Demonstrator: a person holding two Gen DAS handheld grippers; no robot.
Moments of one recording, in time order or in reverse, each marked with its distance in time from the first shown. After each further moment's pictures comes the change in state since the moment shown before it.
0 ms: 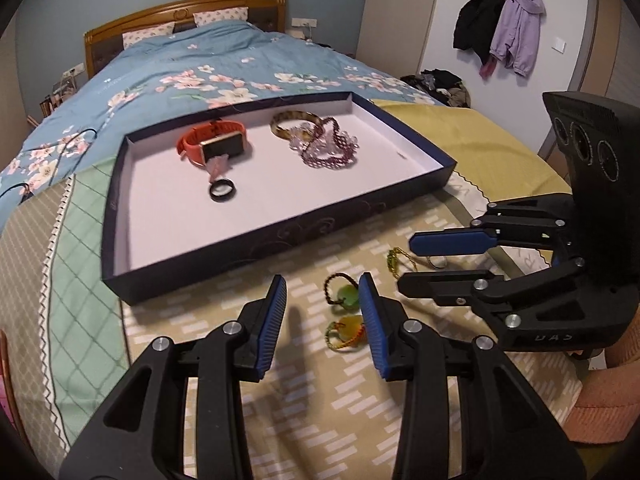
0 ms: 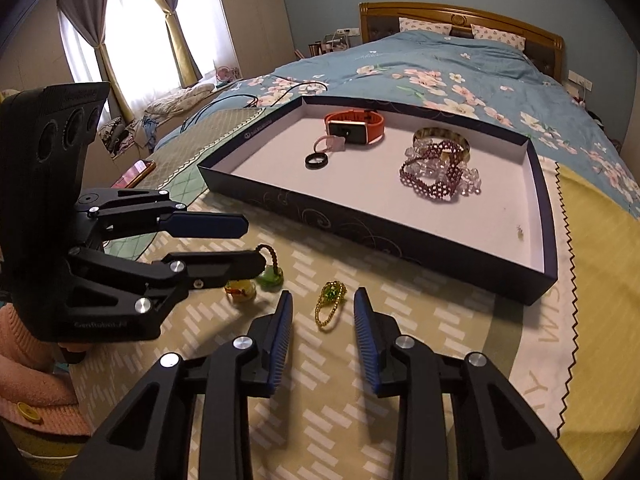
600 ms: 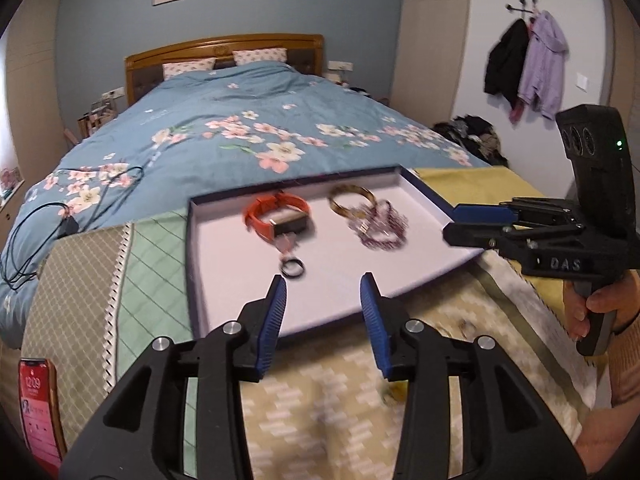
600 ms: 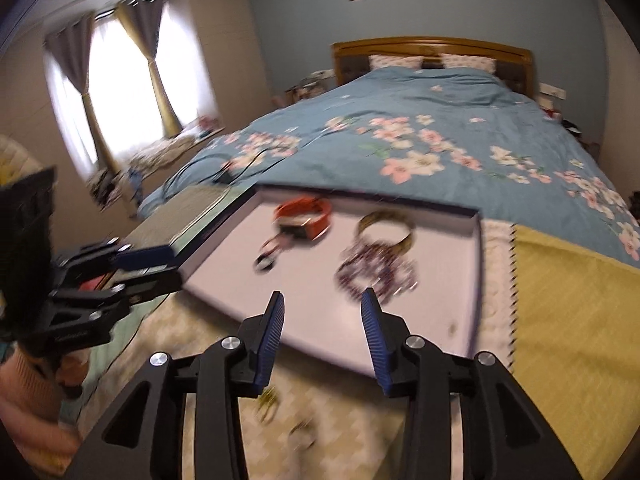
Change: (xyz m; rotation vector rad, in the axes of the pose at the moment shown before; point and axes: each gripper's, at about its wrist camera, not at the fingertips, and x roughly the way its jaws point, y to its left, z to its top) left arm -0.042 0.024 0.031 -0.041 -0.164 0.123; right arm -0.030 -0.042 0.049 0.058 -0.156 -0.026
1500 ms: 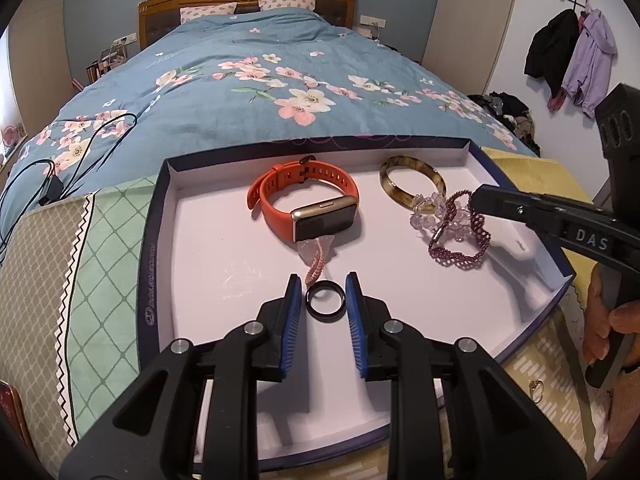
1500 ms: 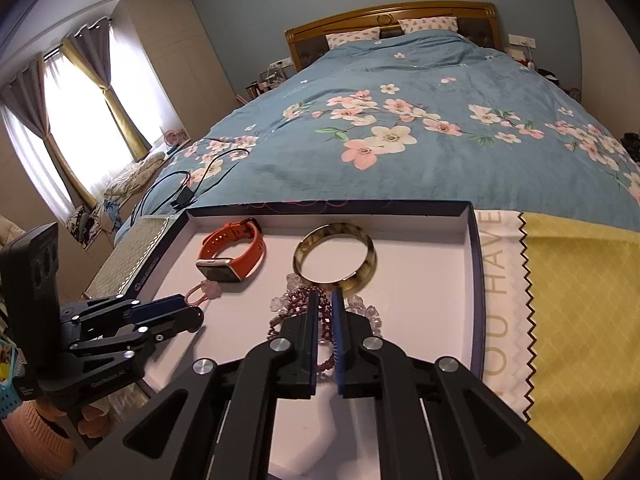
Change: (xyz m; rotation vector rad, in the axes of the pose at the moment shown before) left arm 0.122 0.034 0.028 -0.116 0.175 0.052; right arm 0.074 -0.062 0.035 0.201 0.045 -0.034
